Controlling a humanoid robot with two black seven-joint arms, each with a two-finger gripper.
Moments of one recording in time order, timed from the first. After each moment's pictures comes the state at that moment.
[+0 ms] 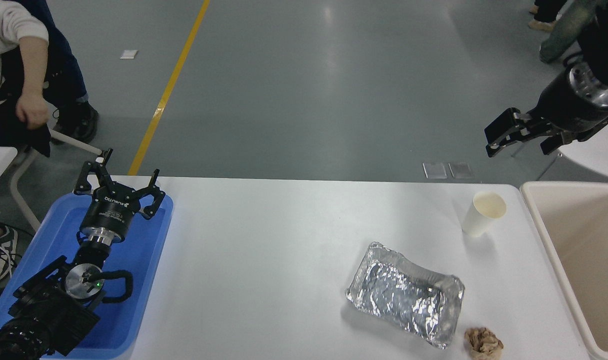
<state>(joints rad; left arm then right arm) -0.60 0.23 -0.89 -0.31 -0.14 -0.78 -0.37 1.92 -0.41 -1.41 1.00 -0.38 0.62 0.35</state>
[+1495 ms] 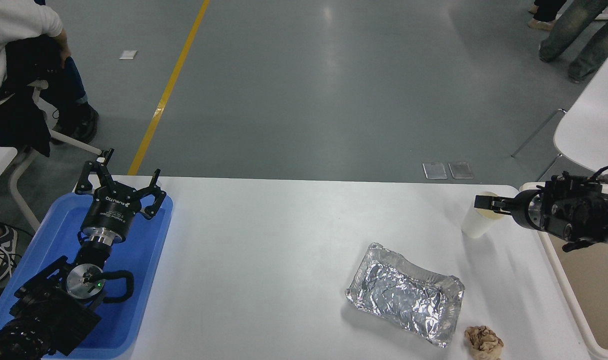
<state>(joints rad) -0.60 0.22 -0.89 -0.31 -0.14 -0.78 -0.37 1.15 -0.34 -1.21 0.56 -0.16 0.01 0.18</state>
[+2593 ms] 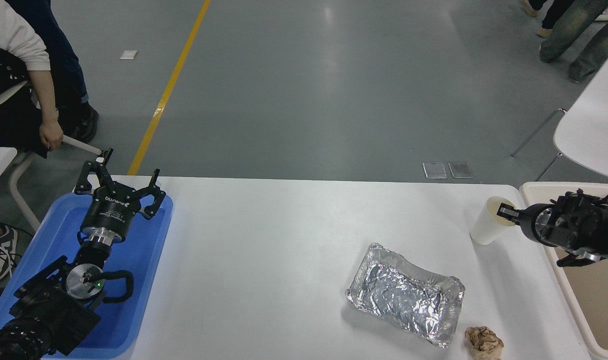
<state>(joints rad) -0.60 0.22 -0.89 -0.31 -0.14 -0.78 -0.37 1.20 -0.41 -1.14 0.68 -0.04 0.00 0.08</state>
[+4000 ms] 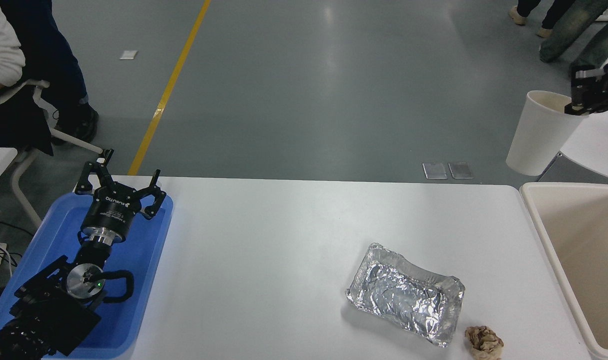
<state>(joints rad) -0.60 0.22 -0.89 -0.31 -0.14 -0.78 -0.37 2.48 -0.58 -1.51 1.27 -0.30 0.76 0.09</state>
